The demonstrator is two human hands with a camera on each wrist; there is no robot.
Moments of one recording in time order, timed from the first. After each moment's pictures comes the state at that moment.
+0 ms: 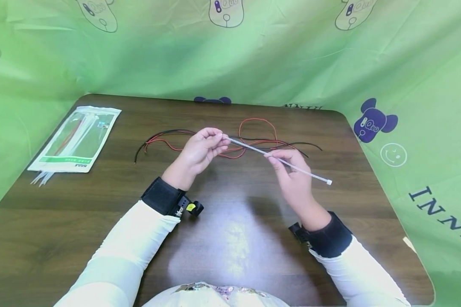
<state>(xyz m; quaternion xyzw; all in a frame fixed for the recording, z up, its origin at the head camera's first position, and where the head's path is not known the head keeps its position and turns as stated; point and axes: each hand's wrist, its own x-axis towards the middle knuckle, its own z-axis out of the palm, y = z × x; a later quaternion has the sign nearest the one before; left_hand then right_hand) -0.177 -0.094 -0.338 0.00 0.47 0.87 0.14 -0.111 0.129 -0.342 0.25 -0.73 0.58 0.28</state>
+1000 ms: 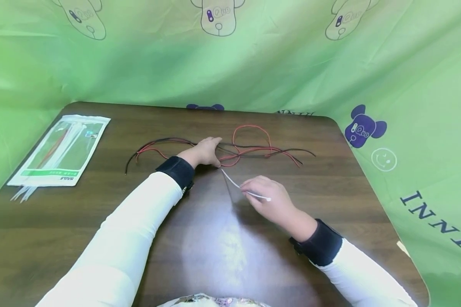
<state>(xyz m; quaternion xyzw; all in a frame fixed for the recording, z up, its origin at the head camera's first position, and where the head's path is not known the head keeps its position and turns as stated) -0.267 -0.090 -0.383 0.21 0.94 0.20 0.19 -0.114 0.126 -0.371 0.40 -0.84 0.25 0.25</state>
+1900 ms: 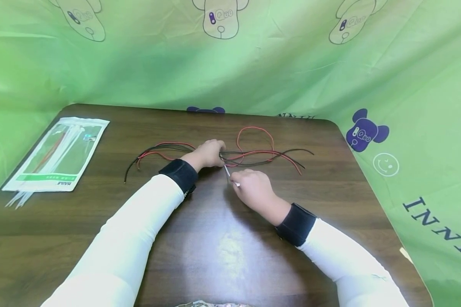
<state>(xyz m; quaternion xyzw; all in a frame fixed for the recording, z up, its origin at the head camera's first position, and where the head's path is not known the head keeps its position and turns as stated) -0.268 -0.086 -0.381 0.21 0.94 0.21 0.15 -0.153 0.084 -0.383 0.31 -0.92 0.08 0.22</state>
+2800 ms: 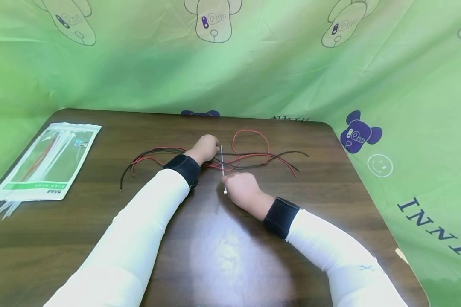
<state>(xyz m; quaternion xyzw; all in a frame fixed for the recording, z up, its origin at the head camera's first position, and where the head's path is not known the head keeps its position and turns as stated) -0.302 -0.076 -0.387 0.19 0.96 0.19 0.12 -0.172 0.069 -0.391 0.29 -0.95 -0.05 0.08</state>
